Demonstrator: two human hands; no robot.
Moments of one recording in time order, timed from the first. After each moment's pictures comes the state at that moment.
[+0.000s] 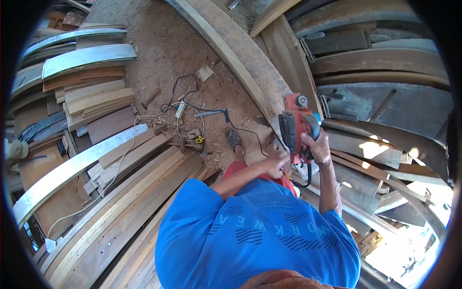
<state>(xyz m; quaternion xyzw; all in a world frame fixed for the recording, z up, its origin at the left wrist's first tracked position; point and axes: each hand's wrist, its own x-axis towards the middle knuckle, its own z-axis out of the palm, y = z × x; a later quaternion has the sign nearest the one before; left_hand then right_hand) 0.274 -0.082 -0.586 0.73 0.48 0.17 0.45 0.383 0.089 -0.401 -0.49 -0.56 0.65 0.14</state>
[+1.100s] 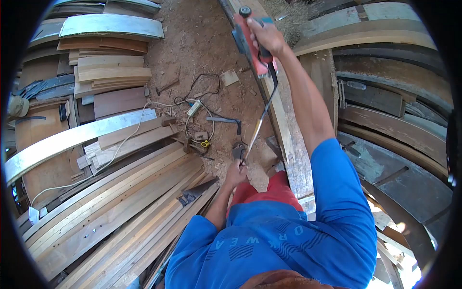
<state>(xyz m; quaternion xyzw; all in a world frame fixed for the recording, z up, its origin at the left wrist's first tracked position) 0.117 -0.143 -0.604 0.17 0.84 0.35 0.38 -0.118 0.306 -0.462 -0.29 -0.72 0.63 0.08</state>
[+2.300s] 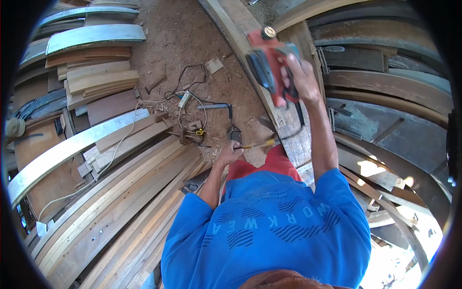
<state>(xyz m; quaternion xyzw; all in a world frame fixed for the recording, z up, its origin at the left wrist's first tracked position) 0.125 -0.194 -0.649 0.23 0.75 0.34 0.52 0.153 0.210 -0.380 -0.36 -0.60 0.70 0.16</state>
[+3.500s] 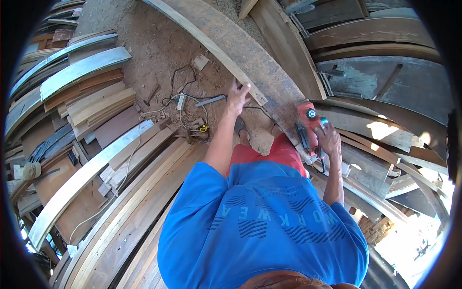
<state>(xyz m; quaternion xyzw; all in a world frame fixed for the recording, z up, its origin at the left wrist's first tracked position) 0.111 0.035 -0.602 0.06 0.60 0.55 0.58 0.486 0.101 -0.462 -0.62 -0.71 0.31 -0.09</state>
